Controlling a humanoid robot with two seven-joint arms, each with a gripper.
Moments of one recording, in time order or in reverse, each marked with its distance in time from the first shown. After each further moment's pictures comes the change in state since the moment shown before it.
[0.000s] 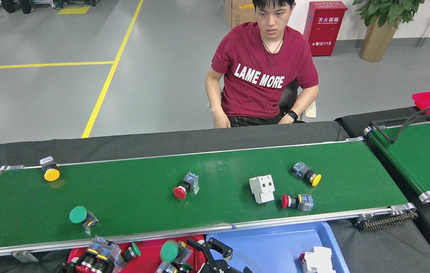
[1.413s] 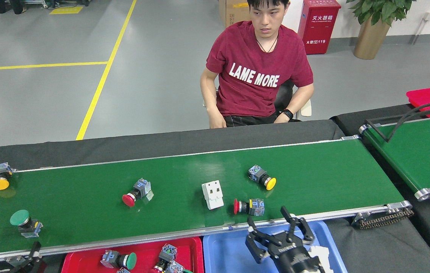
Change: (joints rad) left arm -0.281 0.074 0.296 0.328 -0.005 0.315 -0.011; right arm -0.063 0.035 -0.136 0.215 0.012 0.524 0.004
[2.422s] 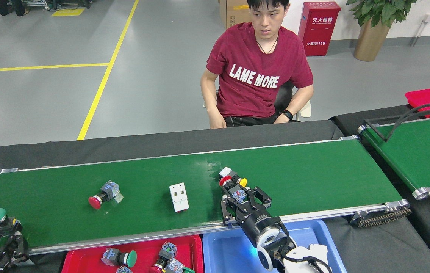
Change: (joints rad) left arm -0.138 0.107 -0.059 0.268 0.010 0.024 0.033; right arm -0.083 0.010 0.005 0.012 -0.102 -0.263 0.013
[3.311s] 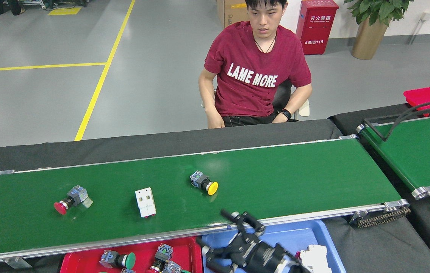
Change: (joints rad) left arm 0.485 -0.206 -0.001 -0.559 0.209 -0.365 0.007; right arm 0.178 -0.100 -0.221 -0.273 0.007 -0.259 0.026
